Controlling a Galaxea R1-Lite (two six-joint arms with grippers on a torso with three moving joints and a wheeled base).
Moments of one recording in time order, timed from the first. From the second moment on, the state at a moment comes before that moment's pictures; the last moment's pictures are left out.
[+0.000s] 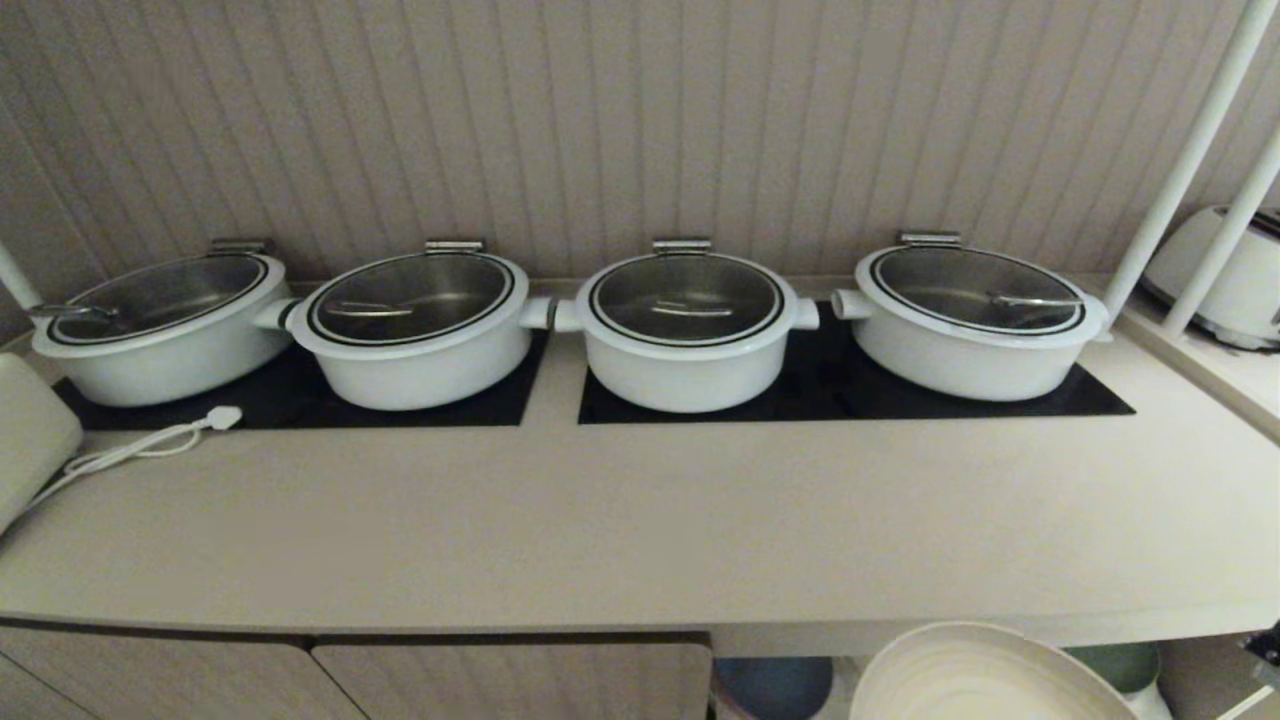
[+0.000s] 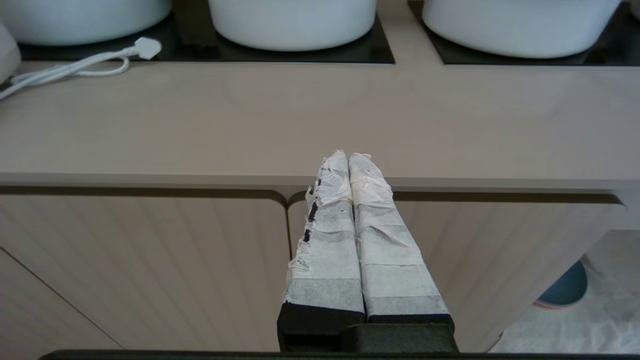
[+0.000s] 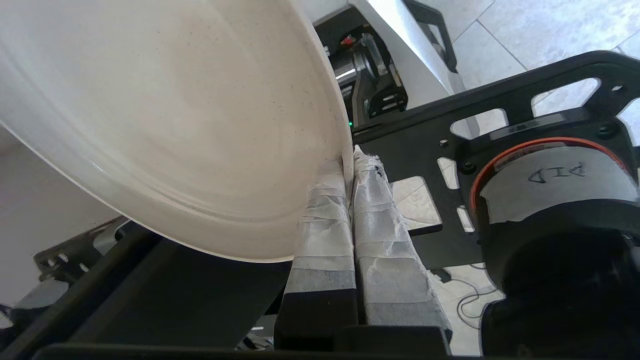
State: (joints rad) left arm 0.00 0.00 0.00 0.00 0.00 -0.03; right arm 0.45 1.15 -0.55 0.69 0.09 0.96
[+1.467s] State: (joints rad) left arm 0.00 0.00 0.00 0.00 0.00 -0.03; right arm 0.38 1.50 -0.83 0.59 0.11 0.97
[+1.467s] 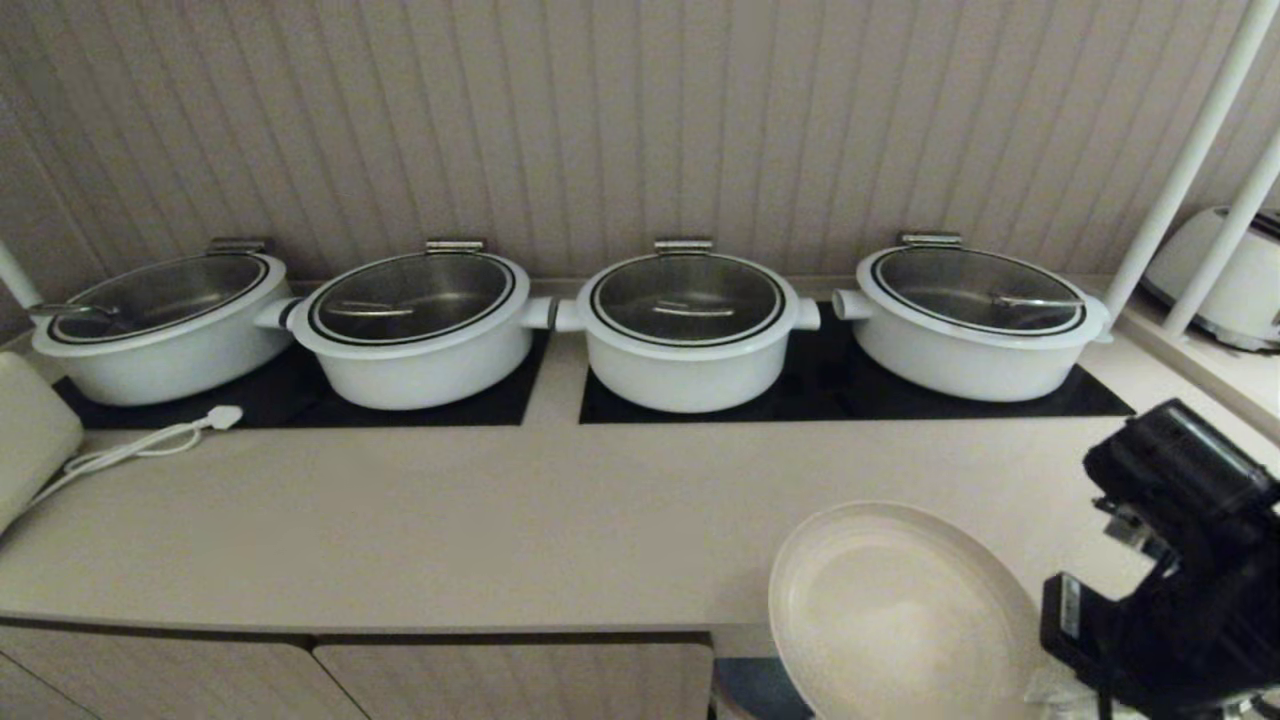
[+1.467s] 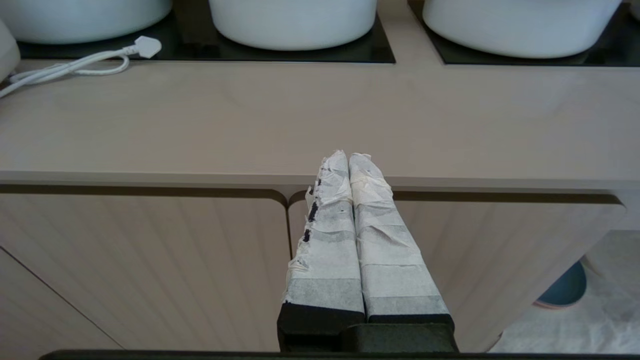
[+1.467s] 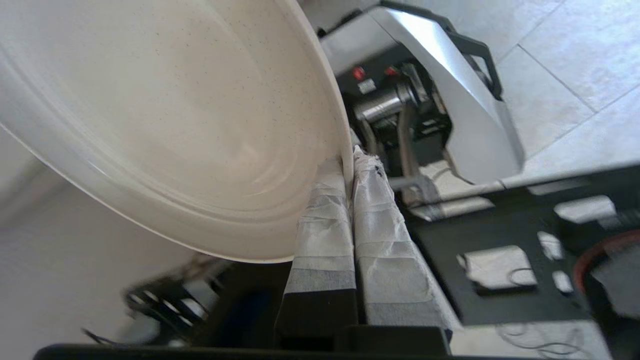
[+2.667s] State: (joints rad) left arm 0.00 0.00 0.00 0.00 0.00 -0.03; right arm 0.30 1.98 -1.28 0.58 0.17 0.95
